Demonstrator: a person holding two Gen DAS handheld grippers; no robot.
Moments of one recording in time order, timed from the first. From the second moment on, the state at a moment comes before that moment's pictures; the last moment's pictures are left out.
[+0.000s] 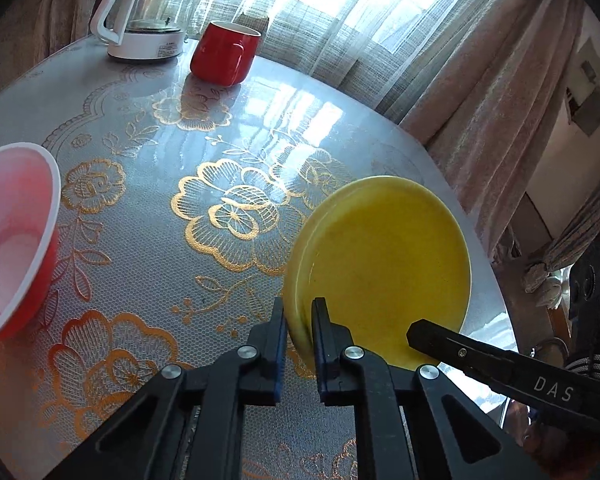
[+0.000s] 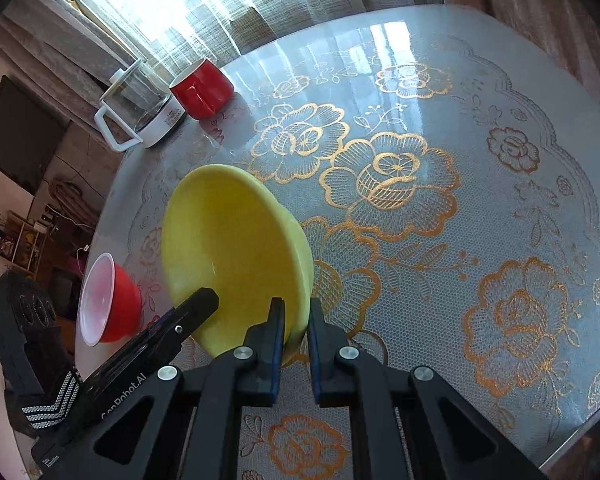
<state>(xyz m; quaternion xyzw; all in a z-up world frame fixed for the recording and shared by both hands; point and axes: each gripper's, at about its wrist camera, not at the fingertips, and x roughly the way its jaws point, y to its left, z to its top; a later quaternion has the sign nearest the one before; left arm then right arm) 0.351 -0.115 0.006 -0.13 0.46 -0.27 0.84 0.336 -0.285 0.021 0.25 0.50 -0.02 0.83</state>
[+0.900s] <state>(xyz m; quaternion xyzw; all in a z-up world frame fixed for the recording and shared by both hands) 0.240 -0.187 0.091 -0.07 0.41 -0.43 0.80 0.161 -0.333 0.084 0.35 0.35 -0.08 0.86</state>
